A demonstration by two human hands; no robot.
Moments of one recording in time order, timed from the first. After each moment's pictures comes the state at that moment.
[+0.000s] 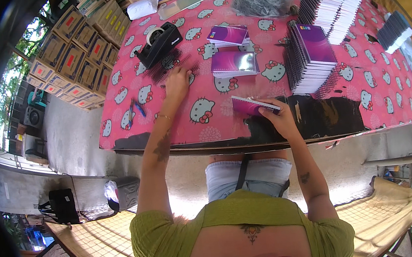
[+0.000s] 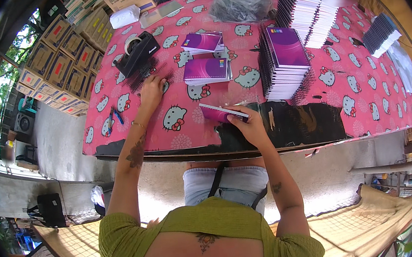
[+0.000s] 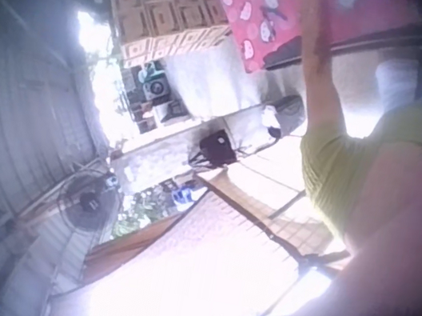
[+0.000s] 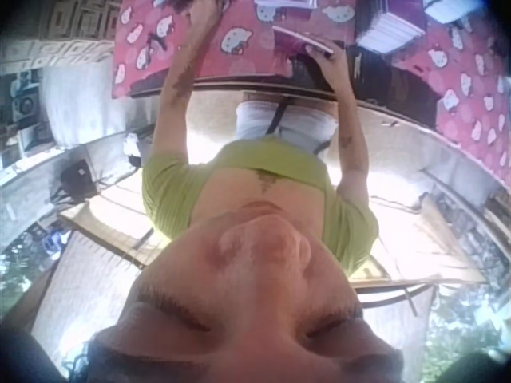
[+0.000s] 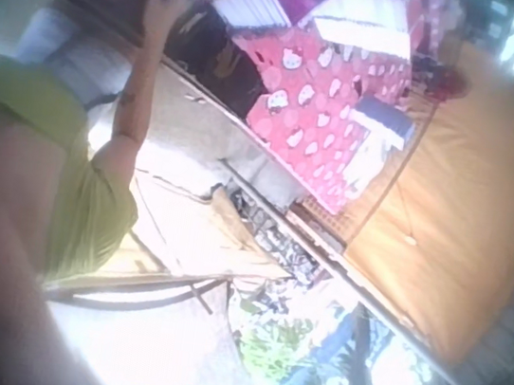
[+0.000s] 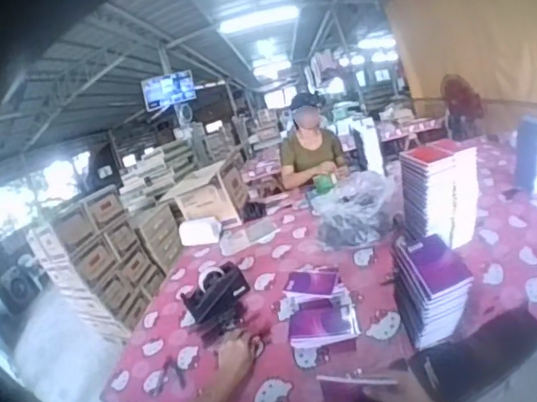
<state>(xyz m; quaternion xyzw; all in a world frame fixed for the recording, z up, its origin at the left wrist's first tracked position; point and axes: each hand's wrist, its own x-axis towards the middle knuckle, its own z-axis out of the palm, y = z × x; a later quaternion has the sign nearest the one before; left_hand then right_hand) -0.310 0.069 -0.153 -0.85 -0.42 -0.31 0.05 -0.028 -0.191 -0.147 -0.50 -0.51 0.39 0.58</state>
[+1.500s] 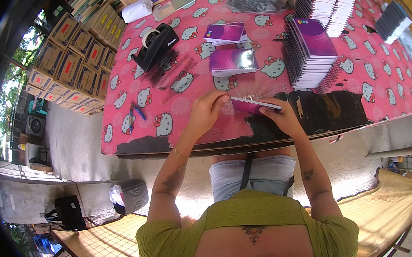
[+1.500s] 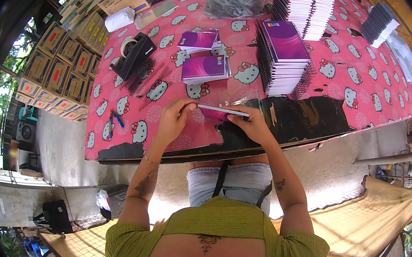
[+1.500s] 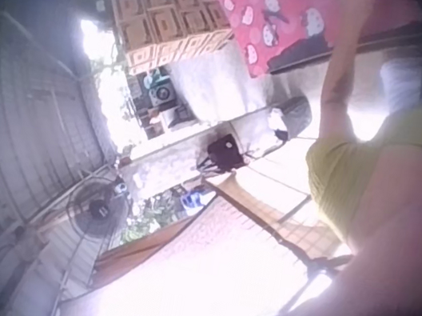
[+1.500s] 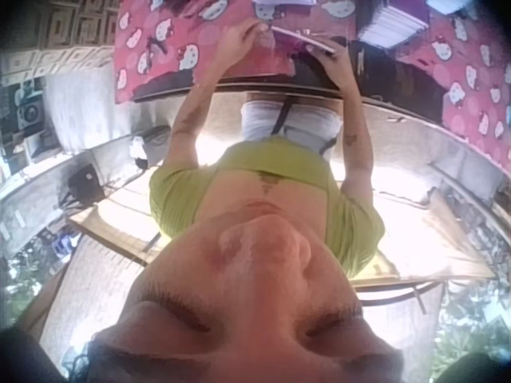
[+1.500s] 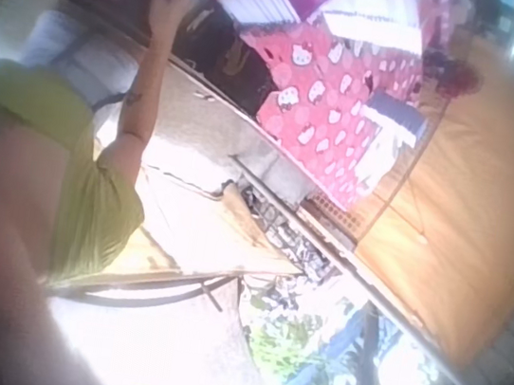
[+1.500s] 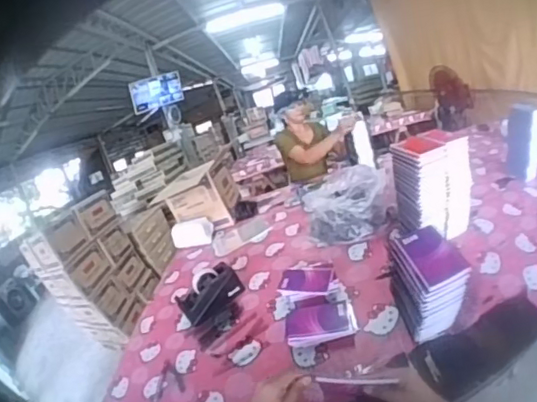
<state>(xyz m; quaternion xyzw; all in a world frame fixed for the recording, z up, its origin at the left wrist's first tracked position) -0.260 -0.074 -0.096 -0.85 -0.31 -0.32 -0.30 -0.024 -0.194 -0.143 -0.51 -0.53 0.40 0.55</state>
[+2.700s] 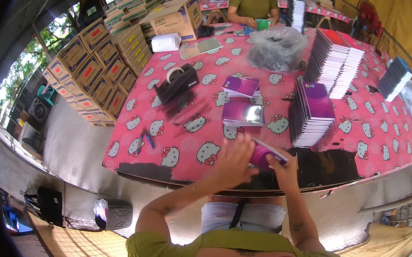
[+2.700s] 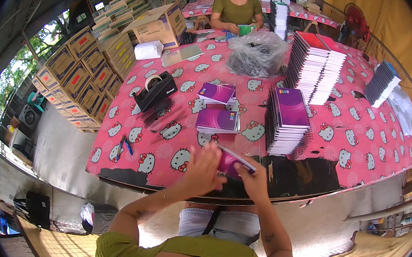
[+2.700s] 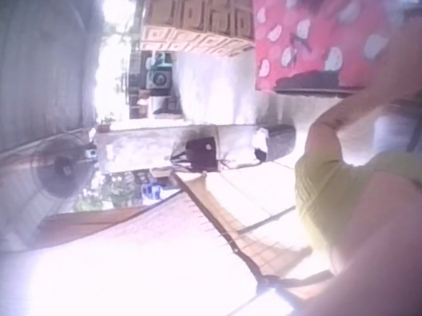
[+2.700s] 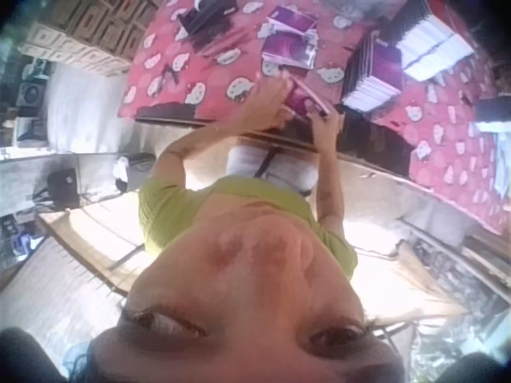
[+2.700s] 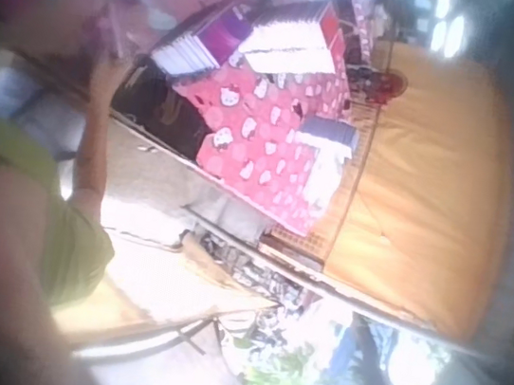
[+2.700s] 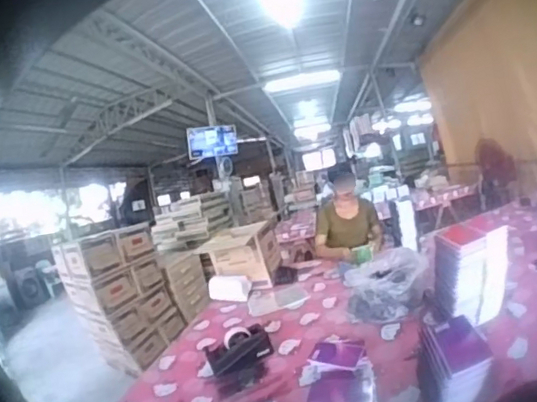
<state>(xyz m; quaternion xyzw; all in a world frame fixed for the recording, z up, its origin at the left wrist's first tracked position) -0.232 -0.126 -0.111 -0.93 -0.25 -0.27 0.07 -0.039 -0.207 -0.107 -0.50 -0.44 0.39 0.63</state>
